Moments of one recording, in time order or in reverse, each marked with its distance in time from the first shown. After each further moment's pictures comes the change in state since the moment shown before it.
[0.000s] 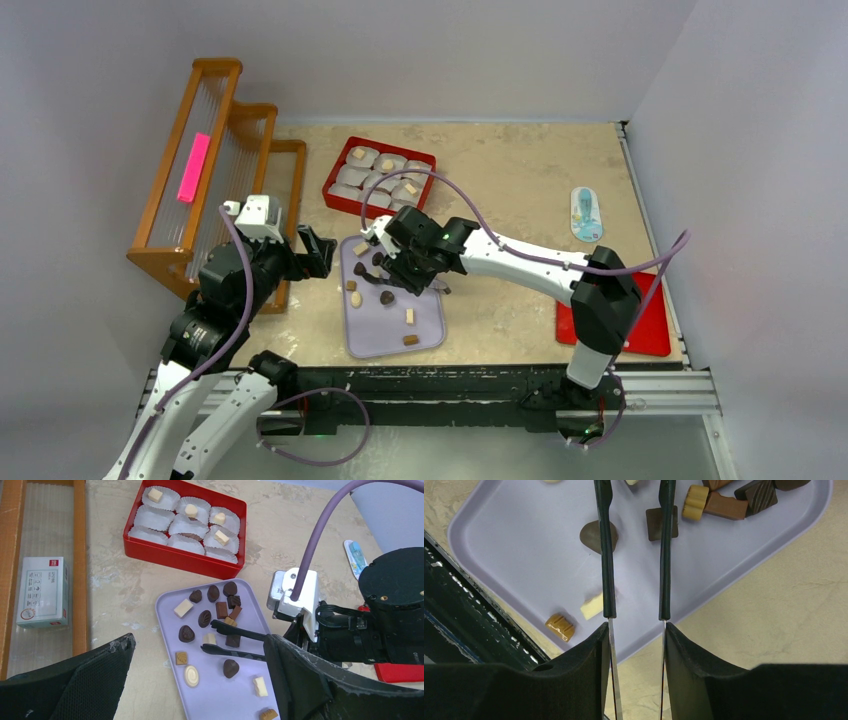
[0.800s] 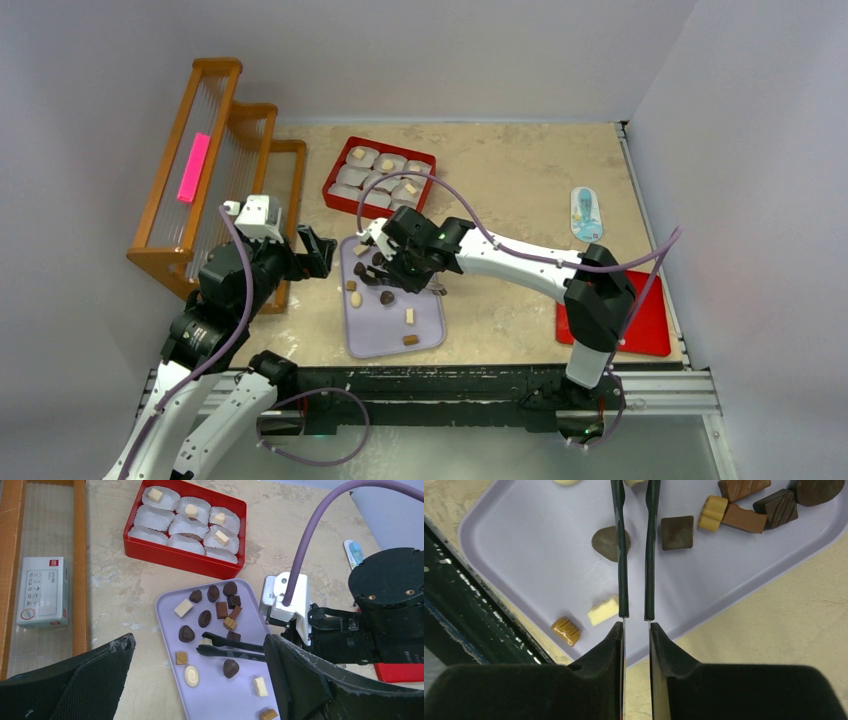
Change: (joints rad) left arm 0.000 0.000 0.000 0.000 0.000 0.000; right arm 0.000 0.034 0.018 0.015 -0.054 -0.026
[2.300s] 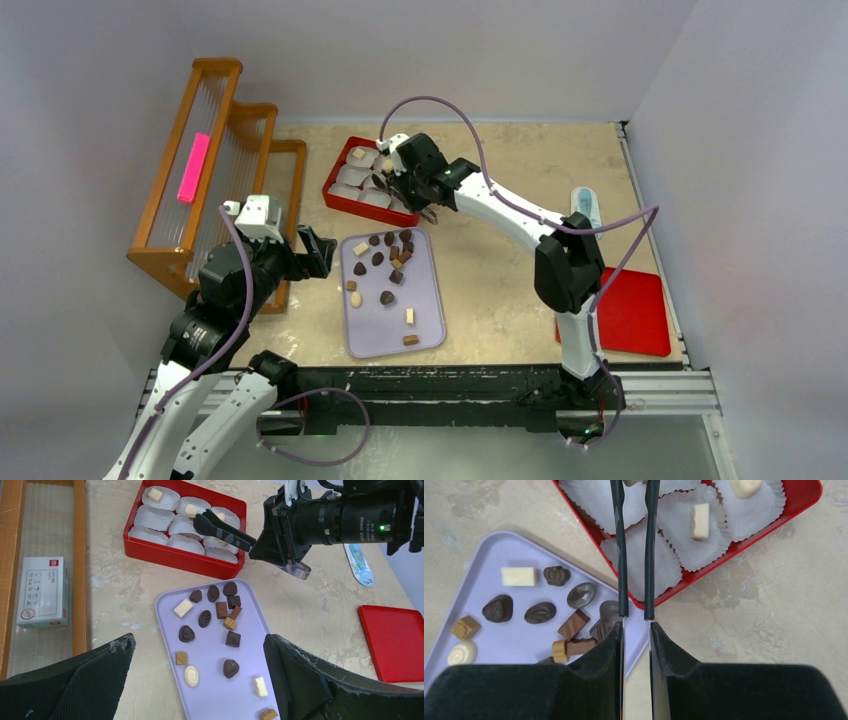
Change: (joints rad) left arm 0.000 0.000 0.000 0.000 0.000 0.000; right arm -0.263 0.247 0.386 0.105 0.134 0.038
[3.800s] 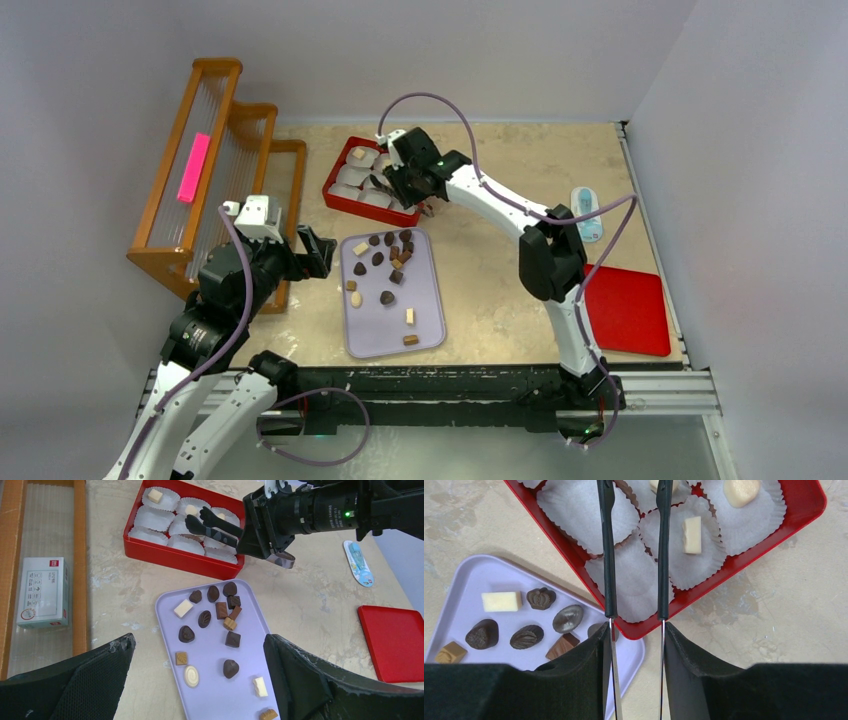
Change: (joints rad) left arm 0.000 -0.003 0.000 0.000 0.000 0.000; right arm -0.032 0.155 0.170 -0.053 -0.005 0.016
